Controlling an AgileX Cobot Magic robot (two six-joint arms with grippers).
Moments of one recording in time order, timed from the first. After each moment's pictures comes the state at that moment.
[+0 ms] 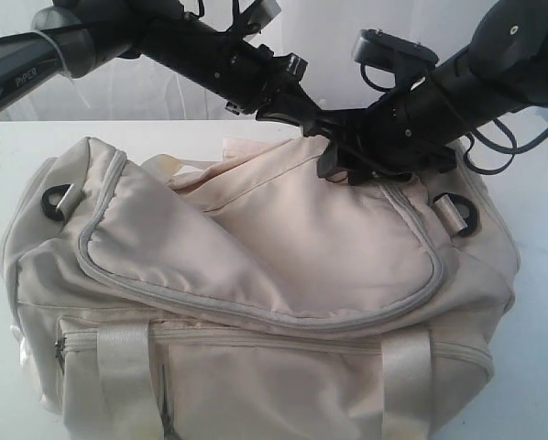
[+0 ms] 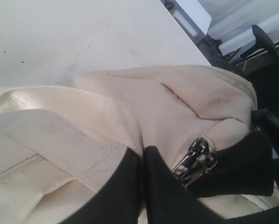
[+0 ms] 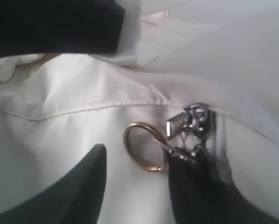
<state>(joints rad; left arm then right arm) -0.44 2.31 -2.27 -0.99 1.20 0.54 0.47 1.67 -1.23 0.53 0.62 -0.11</state>
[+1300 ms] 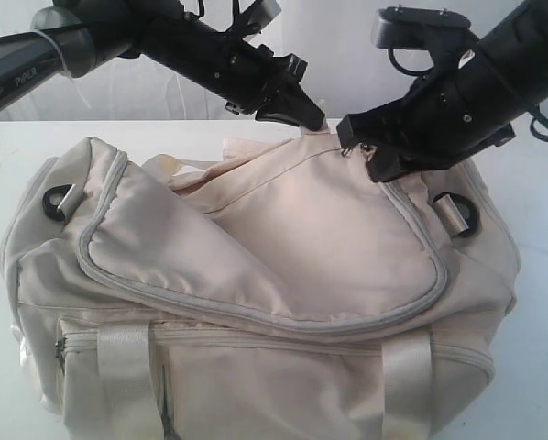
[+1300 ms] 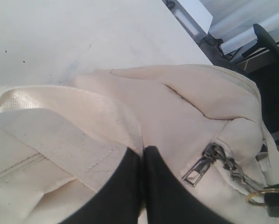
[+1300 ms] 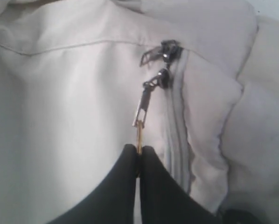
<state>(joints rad) -0.44 2.31 -2.27 -0.98 1.20 0.54 0.47 1.51 -1.23 0.29 0.84 -0.10</state>
